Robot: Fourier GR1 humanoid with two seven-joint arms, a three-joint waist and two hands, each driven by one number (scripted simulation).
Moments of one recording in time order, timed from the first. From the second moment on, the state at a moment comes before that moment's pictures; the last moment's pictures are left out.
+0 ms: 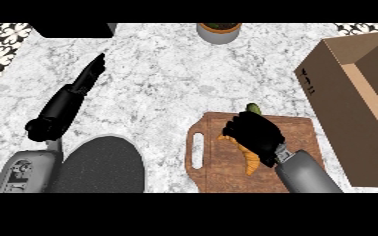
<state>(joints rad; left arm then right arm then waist) -0.23 0.25 0.03 -1.51 -0.13 -0.23 -0.09 -0.31 -0.27 0.48 -1.35 1.38 0.26 -0.36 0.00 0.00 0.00</state>
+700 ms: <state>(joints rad) -0.22 0.23 0.01 -1.56 -0.14 -0.23 -0.07 -0.46 -0.06 0.04 -1.15 1.28 0.20 0.08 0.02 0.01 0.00</state>
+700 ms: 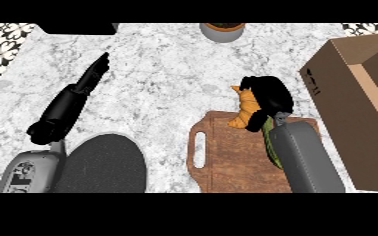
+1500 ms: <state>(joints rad) -0.20 0.23 0.02 -1.56 -0.14 -0.24 -0.06 -0.87 -0.08 -0.13 -1.03 1.38 -0.06 0.44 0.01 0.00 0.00</state>
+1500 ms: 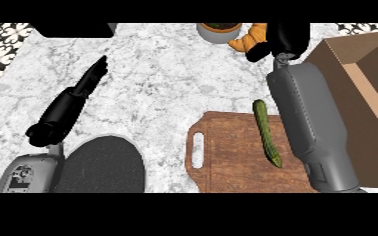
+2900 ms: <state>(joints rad) -0.20 0.22 0.03 -1.57 -0.16 -0.25 -0.06 -0.74 -0.54 -0.50 -0.93 1.12 0.21 0.45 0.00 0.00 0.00</state>
